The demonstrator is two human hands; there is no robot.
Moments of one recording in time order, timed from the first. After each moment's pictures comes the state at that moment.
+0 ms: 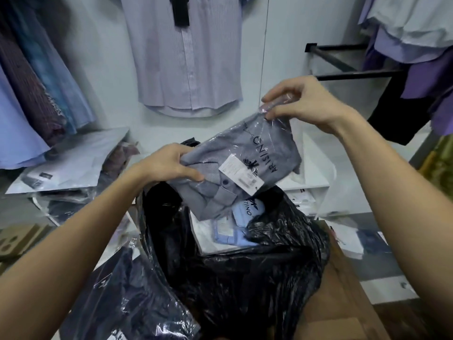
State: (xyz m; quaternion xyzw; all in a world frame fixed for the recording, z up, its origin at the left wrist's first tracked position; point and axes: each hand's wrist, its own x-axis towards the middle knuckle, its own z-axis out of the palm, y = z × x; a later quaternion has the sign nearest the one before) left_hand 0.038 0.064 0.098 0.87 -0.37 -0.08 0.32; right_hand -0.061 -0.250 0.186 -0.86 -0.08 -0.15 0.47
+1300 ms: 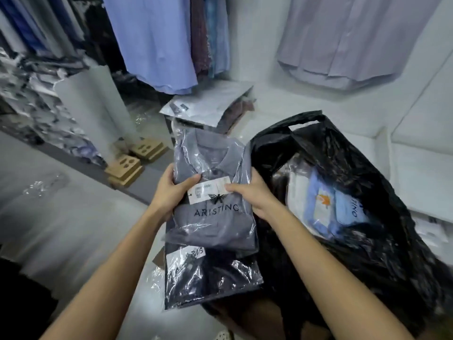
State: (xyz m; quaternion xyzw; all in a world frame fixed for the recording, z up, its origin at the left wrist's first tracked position) left_hand -0.098 0.270 -0.041 0.71 0.16 0.08 0.69; right_hand -0.038 0.062 -0.056 -0.68 0.01 0.18 0.71
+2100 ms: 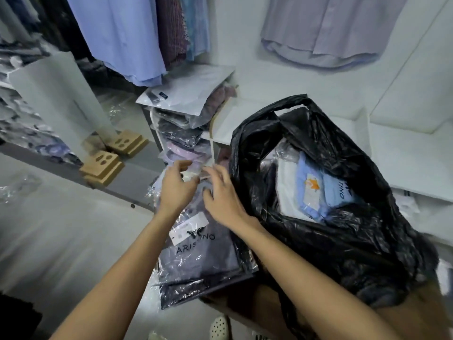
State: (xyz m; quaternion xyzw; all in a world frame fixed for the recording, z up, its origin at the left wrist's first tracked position) left_hand -0.075 0.242 -0.068 0.87 0.14 0.13 0.46; right_hand -0.082 0.102 -0.075 -0.87 -0.19 -0.01 0.45
